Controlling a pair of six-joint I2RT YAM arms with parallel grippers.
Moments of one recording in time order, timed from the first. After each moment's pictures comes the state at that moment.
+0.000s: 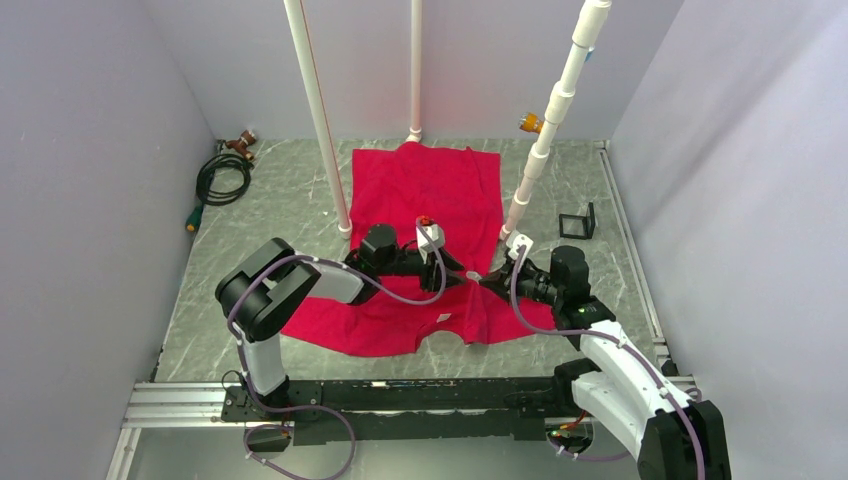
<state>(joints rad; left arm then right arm) -0.75 1.83 0.77 0.96 0.77 -0.12 0.26 0.83 0.35 0.06 -0.74 -0.24</state>
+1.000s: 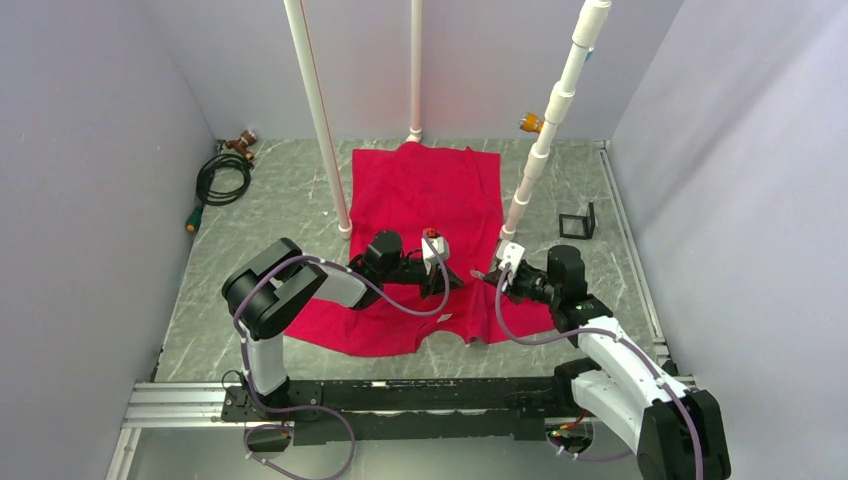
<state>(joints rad) -0.77 1.86 0.75 0.93 0.76 -0.02 0.26 0.87 0.35 0.05 -0.69 -0.52</state>
